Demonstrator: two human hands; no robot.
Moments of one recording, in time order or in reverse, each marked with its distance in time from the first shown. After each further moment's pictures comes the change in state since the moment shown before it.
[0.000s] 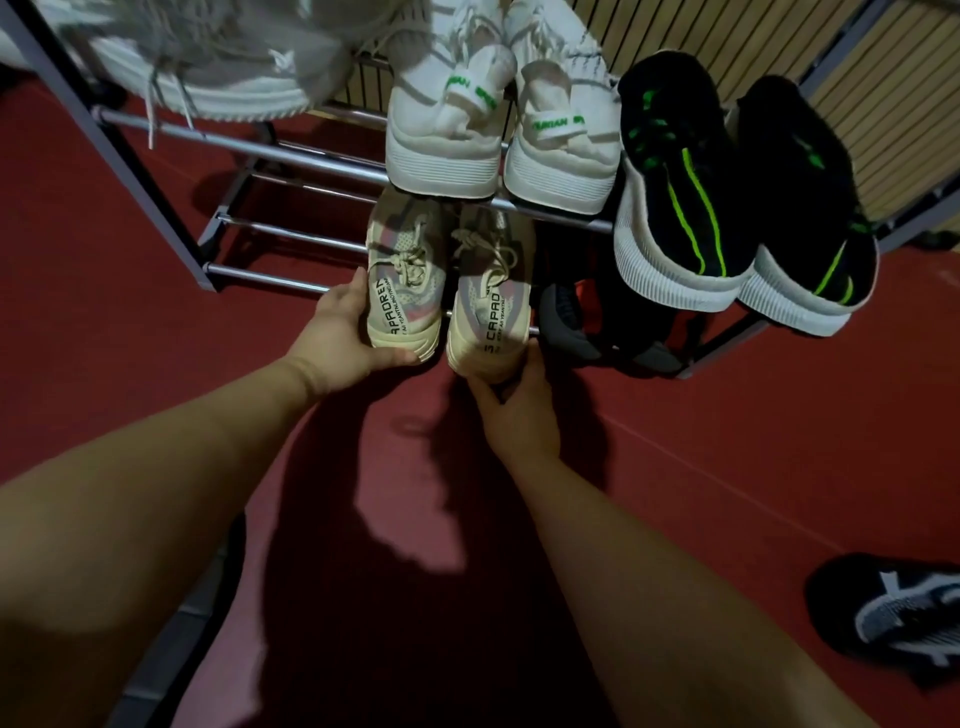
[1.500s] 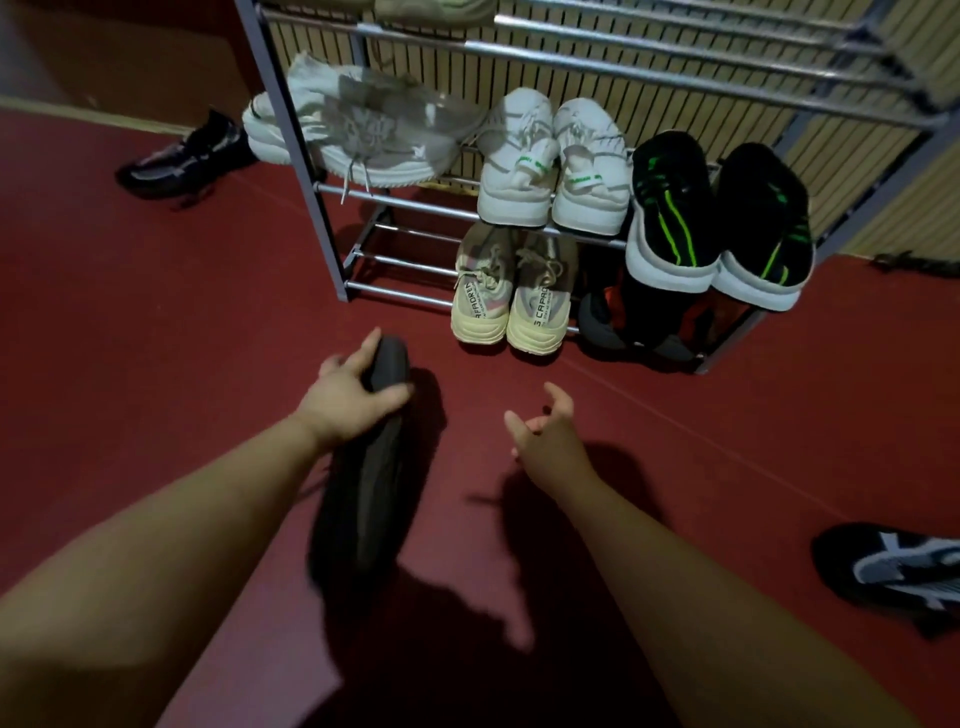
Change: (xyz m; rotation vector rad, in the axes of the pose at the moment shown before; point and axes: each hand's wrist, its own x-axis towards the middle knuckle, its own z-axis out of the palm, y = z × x) left_hand -0.171 0.006 -0.055 0.039 0.082 -0.304; right_hand -0.110 -0.001 -0.007 0.267 -0.136 -0.026
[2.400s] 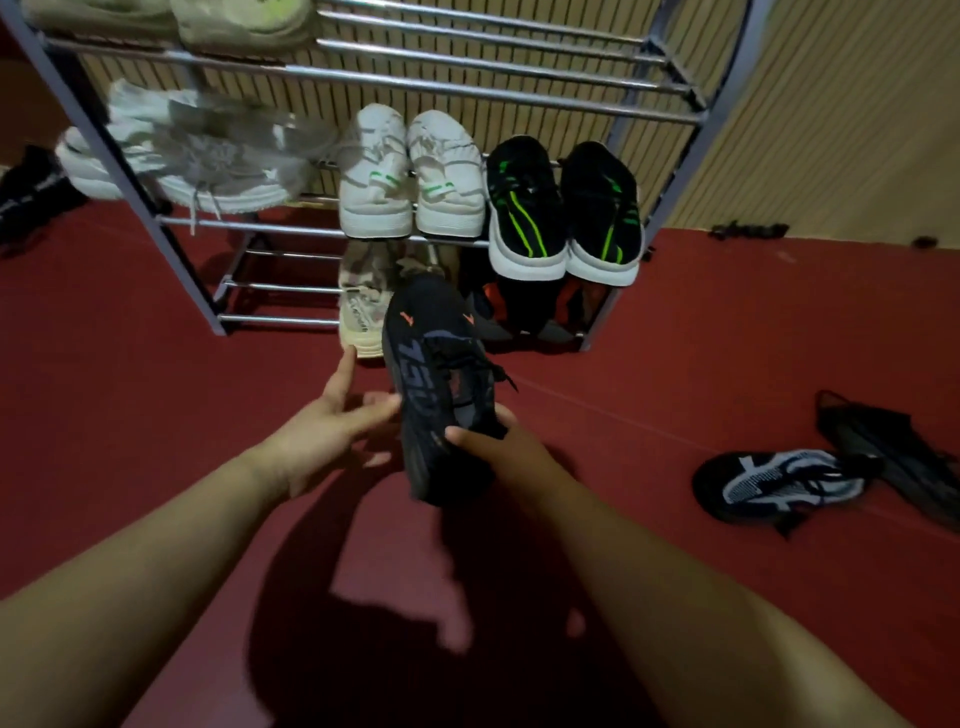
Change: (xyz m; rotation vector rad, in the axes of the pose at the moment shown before) left_hand -0.040 0.074 0.046 -0.696 -0.480 0.091; right_hand -0.040 -0.006 -0.072 0.489 -0.223 0.055
